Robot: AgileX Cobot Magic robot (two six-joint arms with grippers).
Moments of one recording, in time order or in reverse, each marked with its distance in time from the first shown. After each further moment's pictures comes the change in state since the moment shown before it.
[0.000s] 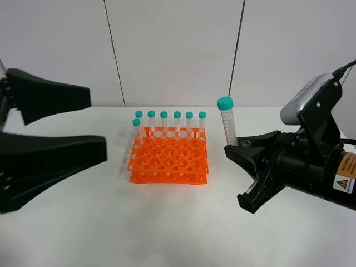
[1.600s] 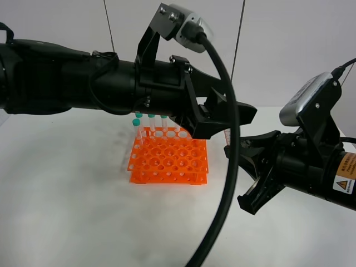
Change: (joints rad) left arm -0.288 0.722 -0.426 -0.262 -0.129 0.351; right arm 0.000 0.000 0.000 -0.027 -0.003 0.000
